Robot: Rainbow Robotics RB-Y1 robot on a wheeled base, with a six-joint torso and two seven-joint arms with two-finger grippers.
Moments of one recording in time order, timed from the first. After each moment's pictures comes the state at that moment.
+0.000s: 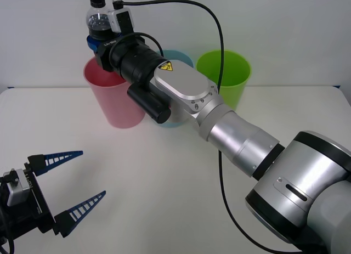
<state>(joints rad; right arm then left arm) -1.08 -0.01 0.60 -0.89 1.07 0.02 -0.15 0.51 0.75 0.11 -2.04 -0.96 -0.81 -0.20</state>
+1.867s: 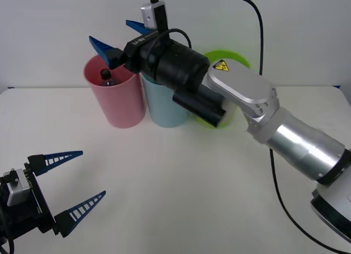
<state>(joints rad) -0.89 -0.41 0.73 -1.43 0.83 -0.10 -0.20 0.51 0.75 0.11 -2.04 -0.96 -0.81 -0.20</state>
